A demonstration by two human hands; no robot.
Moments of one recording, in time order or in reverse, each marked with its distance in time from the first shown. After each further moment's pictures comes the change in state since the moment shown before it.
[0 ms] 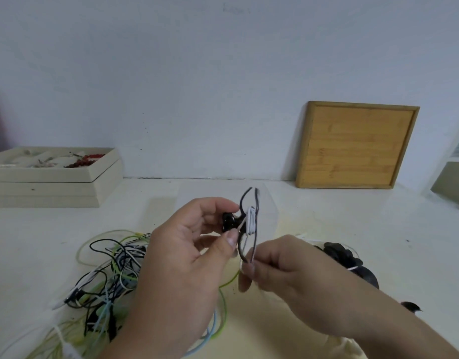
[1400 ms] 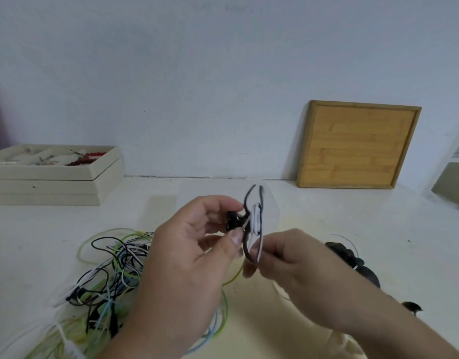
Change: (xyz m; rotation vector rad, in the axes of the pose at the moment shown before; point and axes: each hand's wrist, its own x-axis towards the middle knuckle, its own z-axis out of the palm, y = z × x) left_hand -0.002 0.002 0.000 0.030 -0.022 -0.013; right_hand 0.001 -0.005 0.002 0.024 0.118 0.071
